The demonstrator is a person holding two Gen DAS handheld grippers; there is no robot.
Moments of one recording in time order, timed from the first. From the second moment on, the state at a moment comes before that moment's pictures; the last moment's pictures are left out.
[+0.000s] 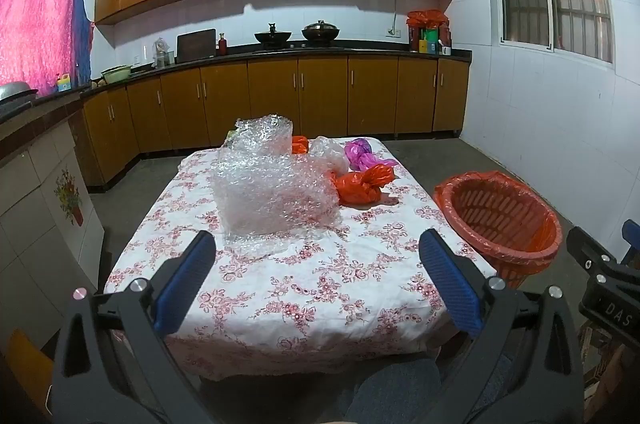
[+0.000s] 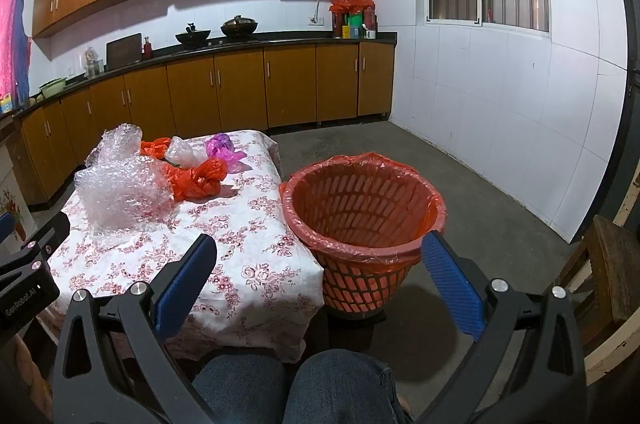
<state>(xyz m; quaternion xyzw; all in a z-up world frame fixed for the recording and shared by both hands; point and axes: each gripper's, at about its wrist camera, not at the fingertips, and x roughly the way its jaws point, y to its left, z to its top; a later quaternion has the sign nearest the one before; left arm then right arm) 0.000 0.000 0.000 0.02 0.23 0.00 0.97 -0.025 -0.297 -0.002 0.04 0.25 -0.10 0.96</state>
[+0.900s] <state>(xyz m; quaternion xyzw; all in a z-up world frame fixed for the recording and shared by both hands) 0.000 0.000 0.000 0.02 0.23 0.00 0.97 -0.024 -0.296 0.001 0.03 0.25 -0.10 0.96</state>
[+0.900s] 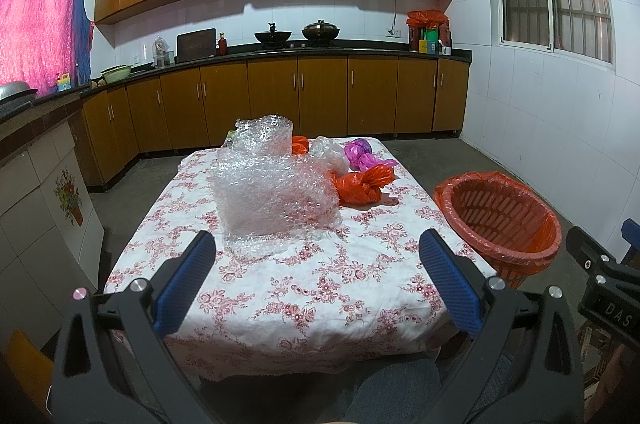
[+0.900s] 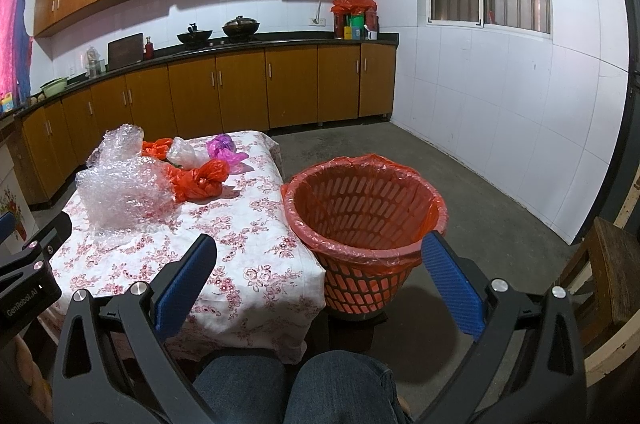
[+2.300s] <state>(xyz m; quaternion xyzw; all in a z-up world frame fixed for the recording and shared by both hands) 0.000 0.000 0.000 0.02 0.23 -0.01 0.97 -0.025 -0.296 0.002 0.03 0.24 -0.10 0.96</state>
